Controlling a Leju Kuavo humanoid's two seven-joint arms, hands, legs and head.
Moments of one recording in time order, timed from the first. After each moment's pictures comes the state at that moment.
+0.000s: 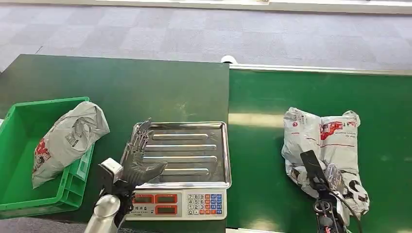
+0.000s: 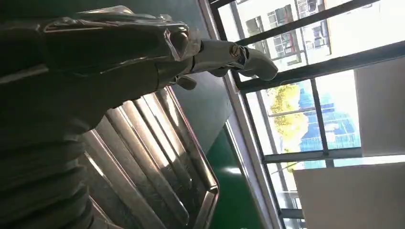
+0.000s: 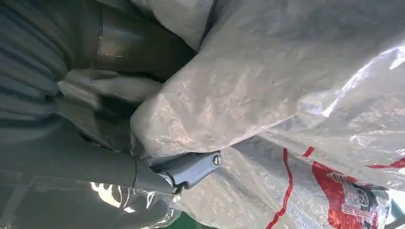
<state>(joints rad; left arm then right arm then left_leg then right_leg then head) -0.14 -0.15 -0.12 -1.29 -0.18 -0.09 -0.65 -0.38 -0.04 -0.35 -0.63 0.91 -0.23 -0.14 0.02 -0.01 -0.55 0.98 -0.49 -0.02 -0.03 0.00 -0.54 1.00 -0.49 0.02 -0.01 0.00</state>
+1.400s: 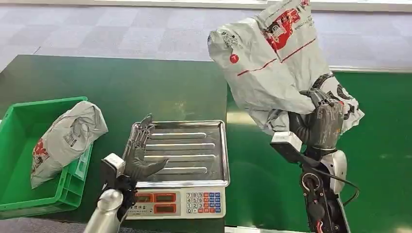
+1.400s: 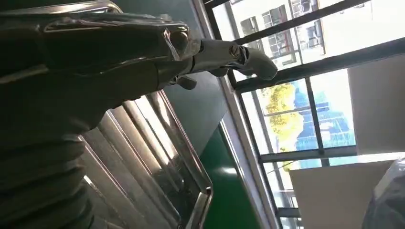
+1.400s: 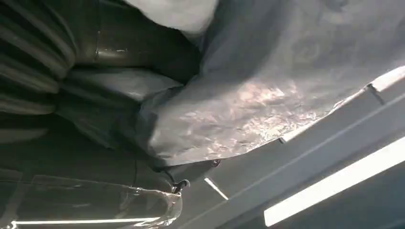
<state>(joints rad) -0.19 -0.14 -0.15 -1.23 -0.17 -0.08 -0.67 -0.32 -0.02 0.19 -1.50 0.80 -0.39 -0.41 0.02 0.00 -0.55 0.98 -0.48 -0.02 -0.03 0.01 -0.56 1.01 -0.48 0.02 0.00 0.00</state>
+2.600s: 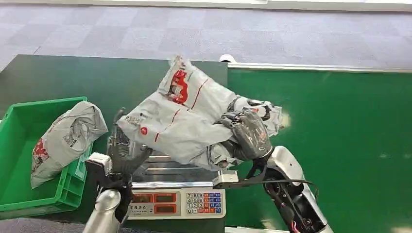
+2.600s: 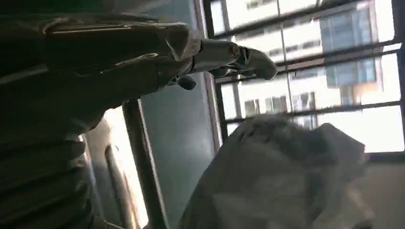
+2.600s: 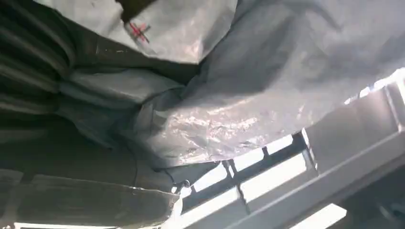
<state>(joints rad) -0.18 -0.14 -0.14 -1.29 -0.03 0.32 -0.70 -0.41 -0.07 0.61 -1.34 0.84 -0.19 -0.52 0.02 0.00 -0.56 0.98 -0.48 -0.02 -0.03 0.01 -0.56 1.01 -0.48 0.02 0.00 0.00</state>
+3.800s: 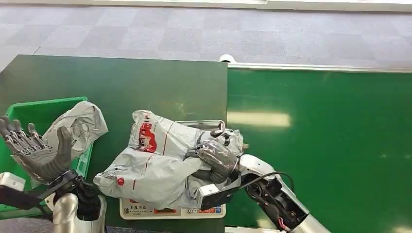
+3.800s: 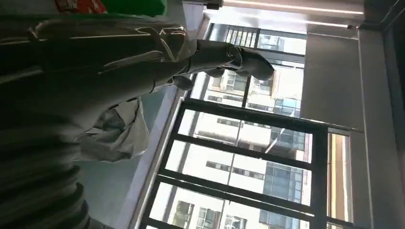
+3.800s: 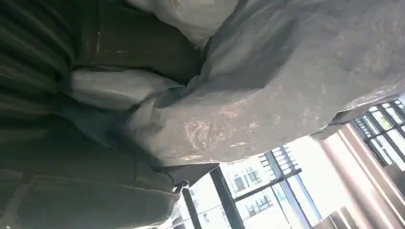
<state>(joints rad) -0.11 -0.31 0.17 -1.68 0.11 0.42 -0.70 -0.51 -0.08 0.86 -1.13 0.59 0.13 -0.57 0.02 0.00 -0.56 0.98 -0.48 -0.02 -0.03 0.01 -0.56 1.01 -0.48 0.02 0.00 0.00</state>
